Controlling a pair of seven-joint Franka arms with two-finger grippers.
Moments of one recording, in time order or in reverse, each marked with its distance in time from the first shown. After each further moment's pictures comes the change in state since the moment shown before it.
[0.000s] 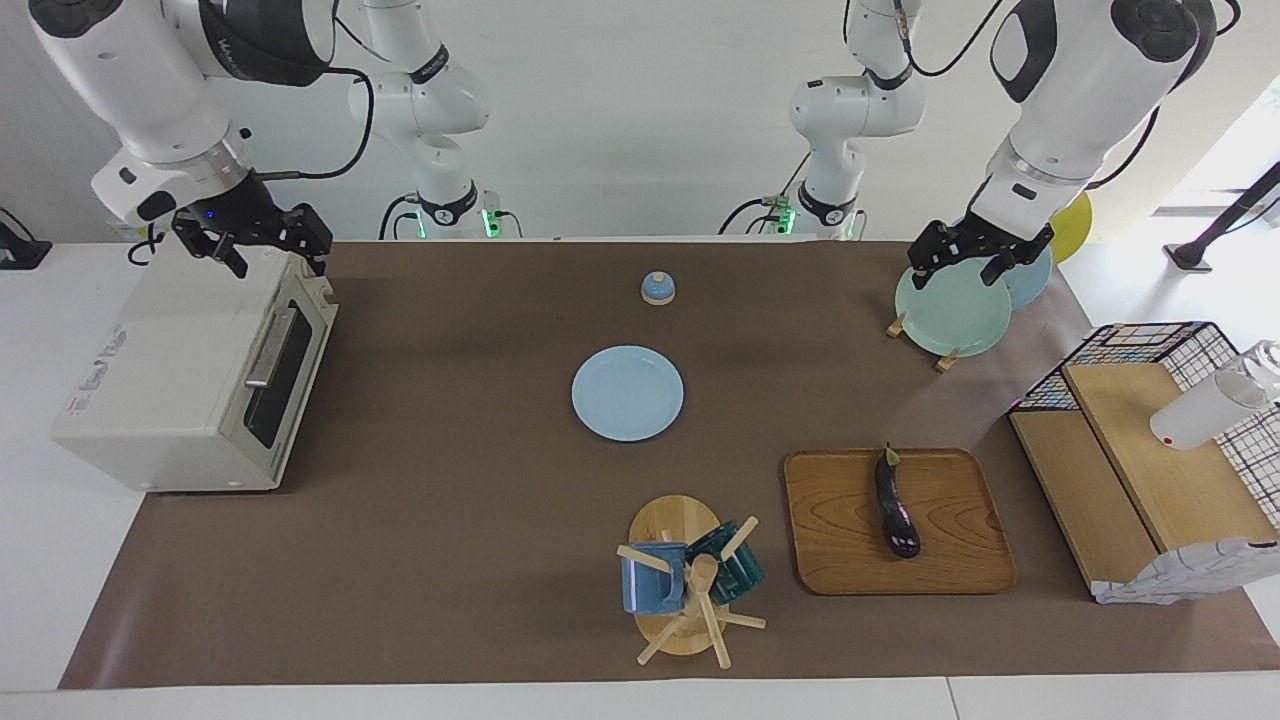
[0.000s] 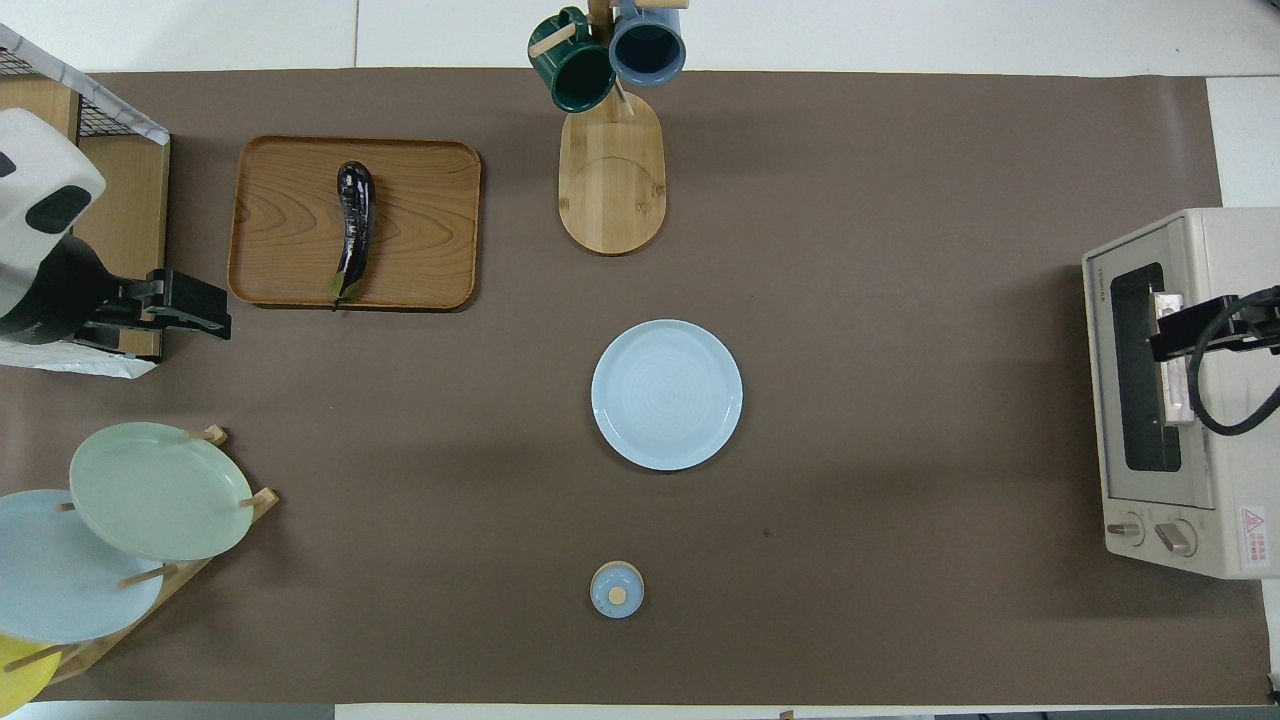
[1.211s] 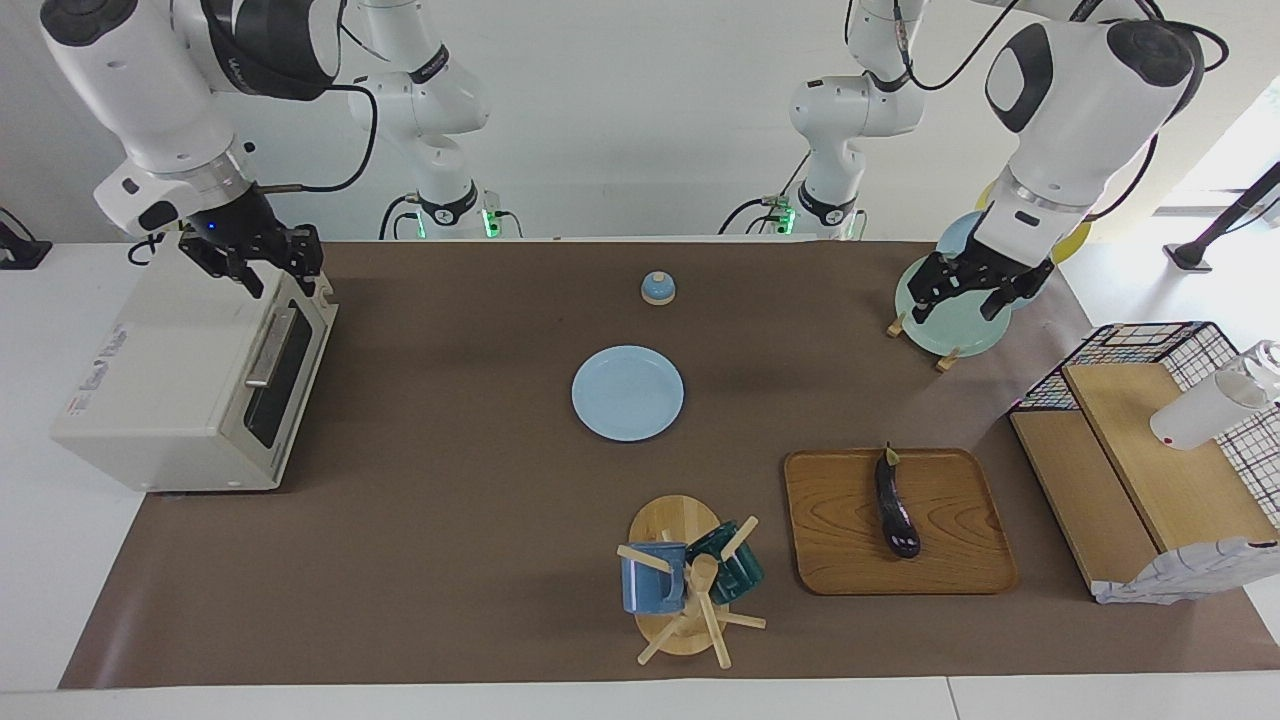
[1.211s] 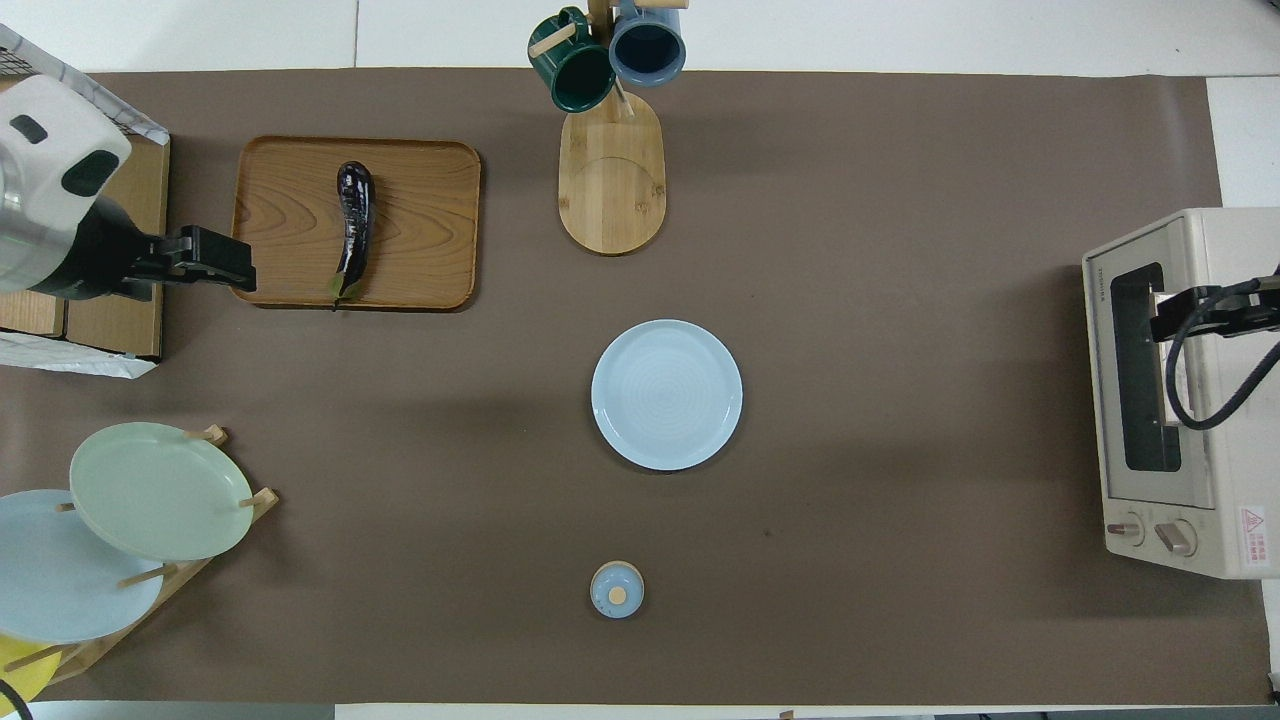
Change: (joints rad) left arm 0.000 0.095 0.000 -0.002 -0.020 0.173 0.000; right arm -0.001 -0.010 0.000 -0.080 0.000 0.149 0.000
